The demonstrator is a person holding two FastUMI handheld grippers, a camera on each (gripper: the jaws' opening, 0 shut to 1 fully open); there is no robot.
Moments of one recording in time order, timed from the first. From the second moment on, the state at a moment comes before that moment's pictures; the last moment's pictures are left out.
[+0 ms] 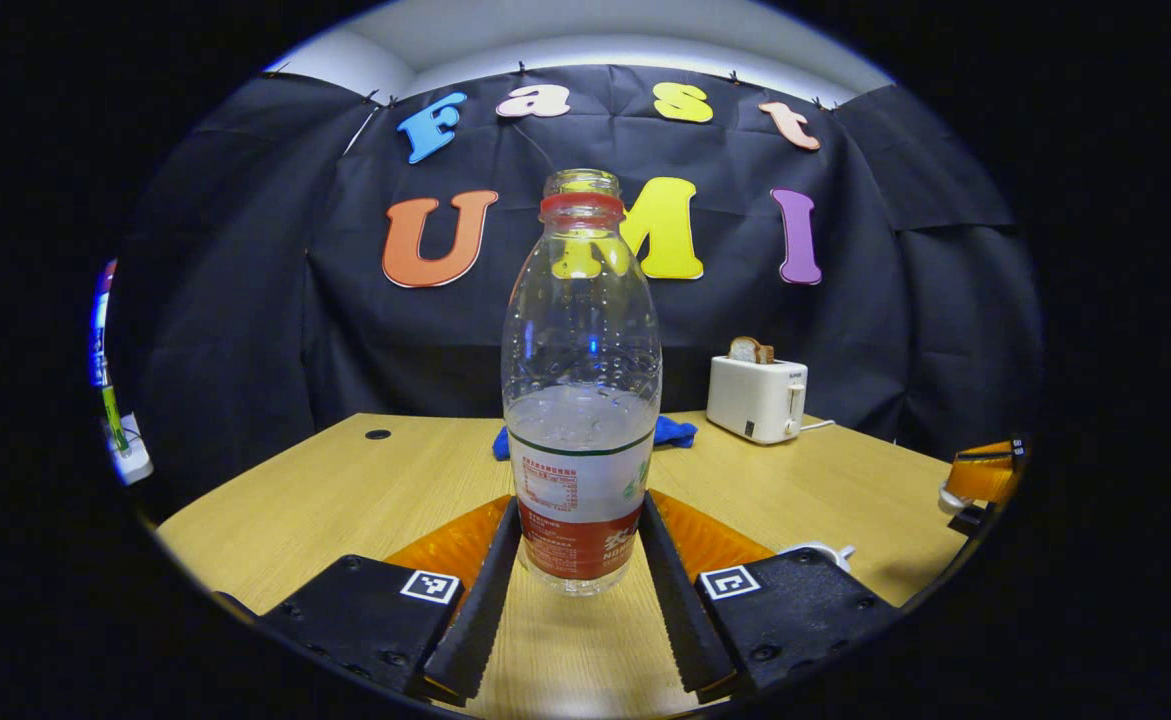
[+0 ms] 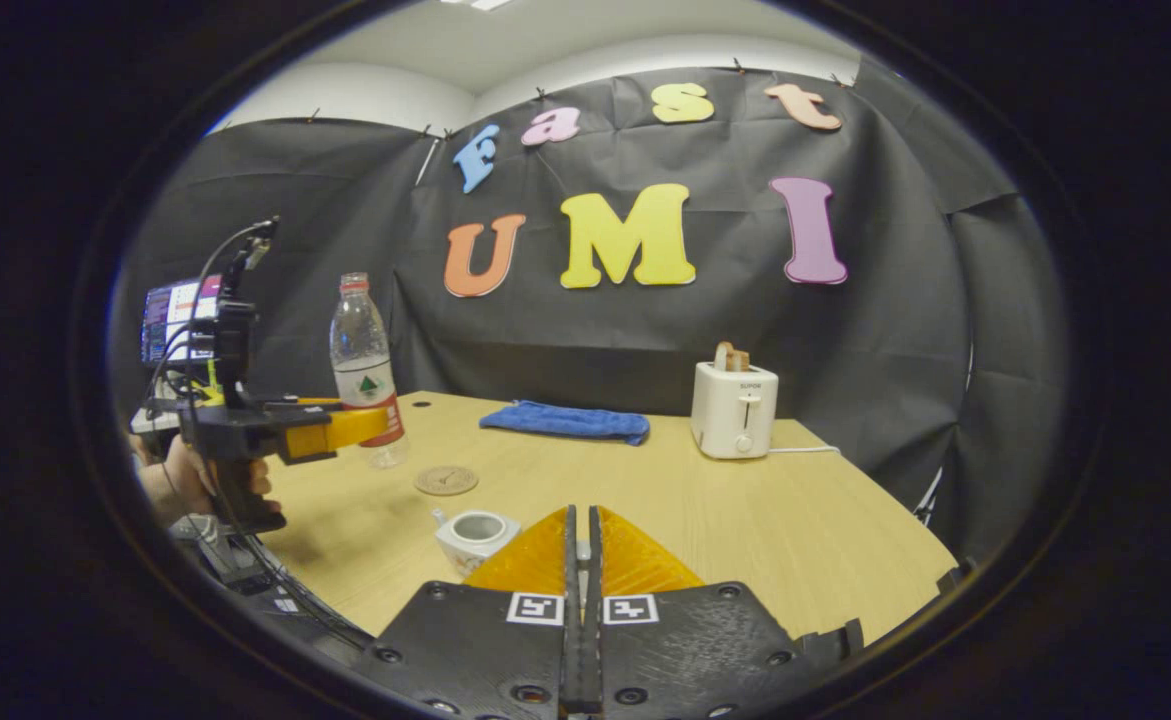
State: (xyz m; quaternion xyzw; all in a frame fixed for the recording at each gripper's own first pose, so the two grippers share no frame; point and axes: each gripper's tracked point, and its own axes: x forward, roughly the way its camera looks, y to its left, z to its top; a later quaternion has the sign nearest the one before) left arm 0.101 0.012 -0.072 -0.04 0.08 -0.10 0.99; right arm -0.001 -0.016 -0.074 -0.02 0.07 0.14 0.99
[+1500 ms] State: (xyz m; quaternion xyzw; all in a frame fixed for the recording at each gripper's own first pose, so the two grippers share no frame) left arm 0.171 -0.002 -0.135 -0.04 0.15 -0.11 0.98; right arm 0.008 -0.028 -0.105 0.00 0.11 0.12 0.99
